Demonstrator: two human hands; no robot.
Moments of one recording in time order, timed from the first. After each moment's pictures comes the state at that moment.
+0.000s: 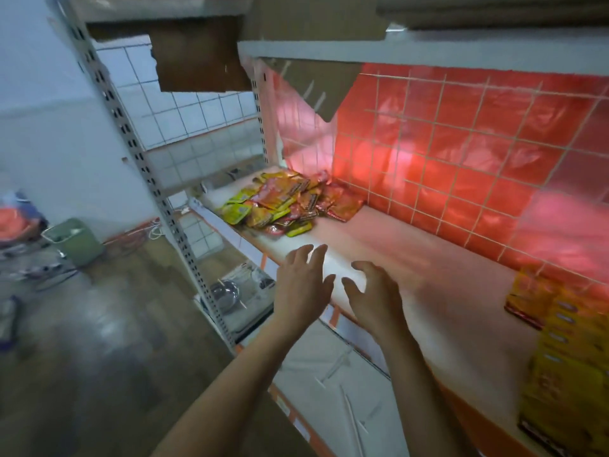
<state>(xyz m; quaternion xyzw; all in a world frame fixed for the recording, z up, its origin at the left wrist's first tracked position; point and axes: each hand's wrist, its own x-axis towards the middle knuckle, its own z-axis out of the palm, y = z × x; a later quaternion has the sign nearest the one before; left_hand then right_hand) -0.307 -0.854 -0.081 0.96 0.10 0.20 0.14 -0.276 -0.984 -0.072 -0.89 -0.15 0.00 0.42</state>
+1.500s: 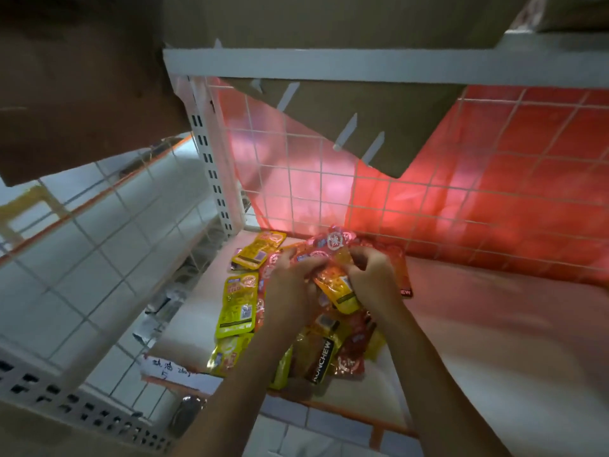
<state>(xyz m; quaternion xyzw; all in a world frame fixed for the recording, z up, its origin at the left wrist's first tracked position) -0.074 -0.597 -0.057 0.91 -0.09 0.13 0.38 -0.055 -0.738 -0.066 -0.84 0.11 -0.10 0.53</state>
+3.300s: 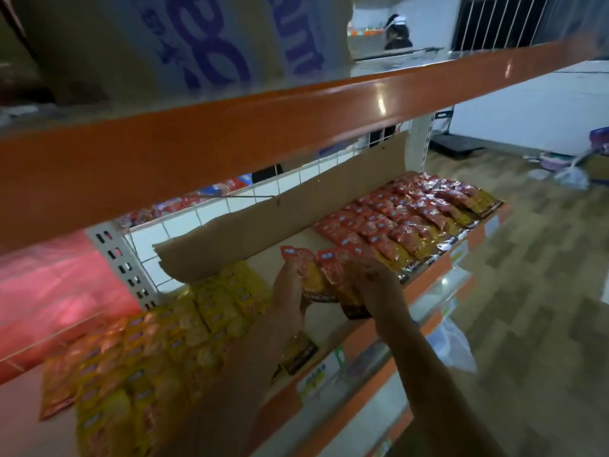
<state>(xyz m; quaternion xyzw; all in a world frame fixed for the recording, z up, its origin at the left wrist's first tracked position) -0.356 -1.411 -0.050 0.55 -0.11 -0.43 0.71 -0.484 -1.470 -0.047 -0.65 0.41 -0.38 0.52</state>
